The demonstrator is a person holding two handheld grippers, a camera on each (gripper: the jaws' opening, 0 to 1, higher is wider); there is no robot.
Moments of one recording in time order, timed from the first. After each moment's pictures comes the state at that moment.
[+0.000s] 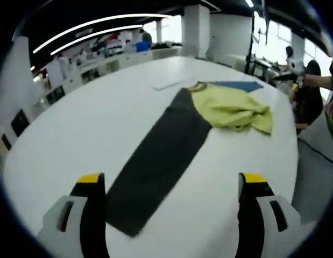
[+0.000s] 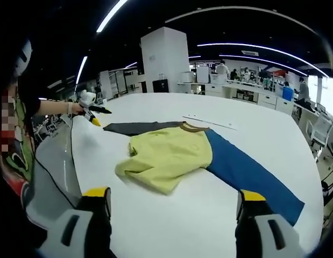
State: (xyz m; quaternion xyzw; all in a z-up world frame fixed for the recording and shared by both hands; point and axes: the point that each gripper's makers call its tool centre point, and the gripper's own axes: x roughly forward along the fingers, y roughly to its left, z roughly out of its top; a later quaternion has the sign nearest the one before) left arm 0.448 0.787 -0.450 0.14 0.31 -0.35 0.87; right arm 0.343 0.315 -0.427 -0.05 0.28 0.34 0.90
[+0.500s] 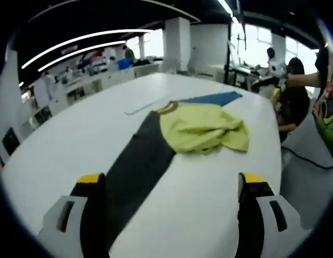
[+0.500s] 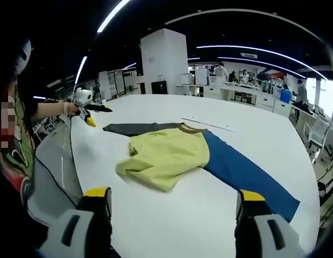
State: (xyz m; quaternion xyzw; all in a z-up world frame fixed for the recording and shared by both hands) left arm 0.416 0.715 -0.420 0.13 0.25 -0.42 0.87; right arm 0.330 0.304 -0.419 -0.05 0.27 0.32 0.91
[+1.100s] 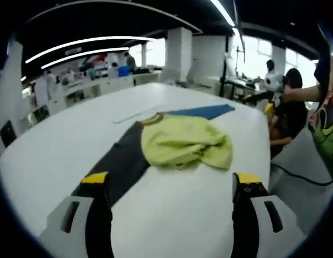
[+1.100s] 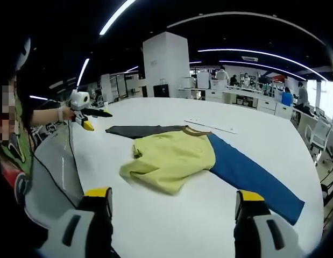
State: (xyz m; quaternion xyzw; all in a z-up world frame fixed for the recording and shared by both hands) left arm 0.385 0.676 -0.421 0.10 0.23 -0.41 0.88; right arm 0.328 0.324 -0.422 -0.05 0.25 0.34 0.90
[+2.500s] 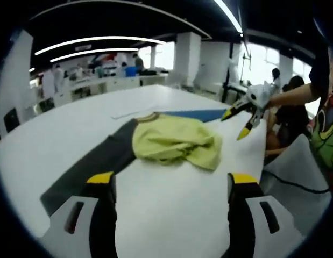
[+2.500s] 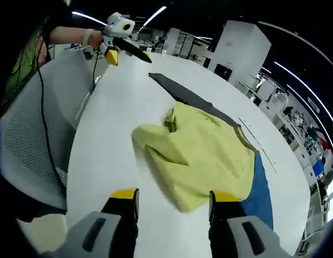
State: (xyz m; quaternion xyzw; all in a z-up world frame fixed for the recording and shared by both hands) left arm 0.350 0.670 -0.425 0.06 0.23 -0.38 0.89; right arm 0.362 0.396 -0.497 -0.36 0.25 0.48 0.76
